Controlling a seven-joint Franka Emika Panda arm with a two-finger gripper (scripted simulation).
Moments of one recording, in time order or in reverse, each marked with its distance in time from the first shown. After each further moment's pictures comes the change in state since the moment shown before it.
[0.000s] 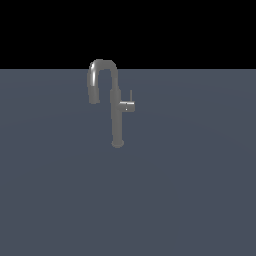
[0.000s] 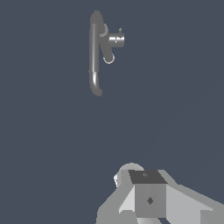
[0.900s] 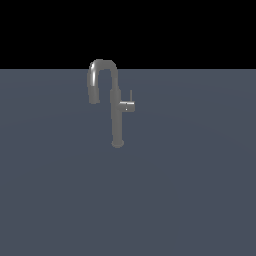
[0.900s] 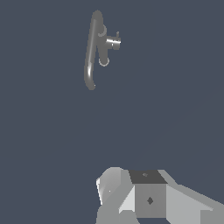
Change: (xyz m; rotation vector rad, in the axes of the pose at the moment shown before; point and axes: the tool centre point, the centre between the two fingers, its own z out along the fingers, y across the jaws) arm -0.033 0.009 -0.004 -0.100 0.087 -0.100
